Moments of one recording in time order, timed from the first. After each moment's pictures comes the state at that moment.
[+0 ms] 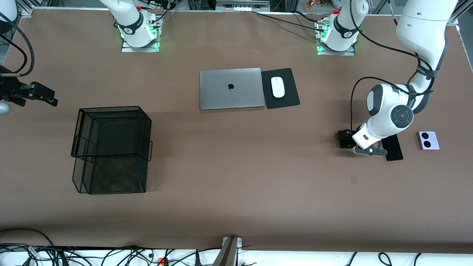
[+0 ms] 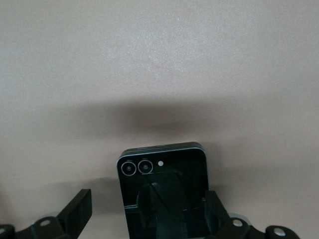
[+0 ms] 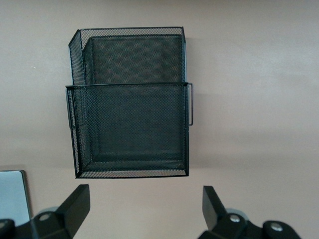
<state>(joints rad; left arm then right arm) 0.03 0.47 -0.03 -2.10 0.03 2.48 0.06 -0.10 0.07 0.03 -1.61 -0.02 1.67 -0.08</state>
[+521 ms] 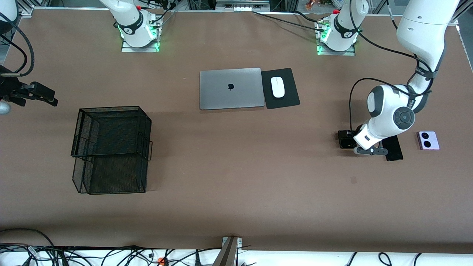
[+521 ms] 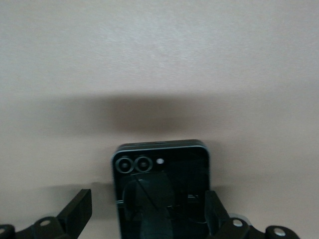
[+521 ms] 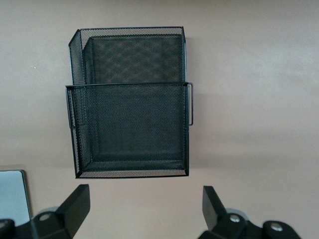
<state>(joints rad) 0.04 0.49 -0.05 -2.11 -0.04 2.48 0.06 -0.10 0.07 0.03 -1.61 -0.02 1.67 -0.08</state>
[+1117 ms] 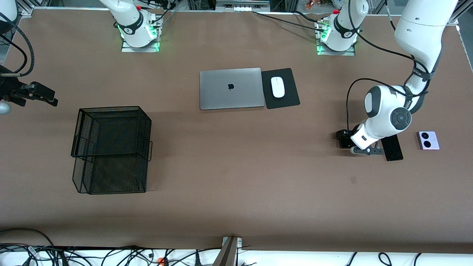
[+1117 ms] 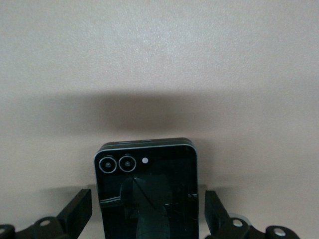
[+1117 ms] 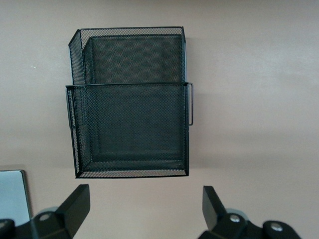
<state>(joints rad) 0.04 0.50 -0.05 -2.11 -0.05 2.48 0.06 -0.10 0.07 0.03 -1.61 -0.02 1.67 -0.08</state>
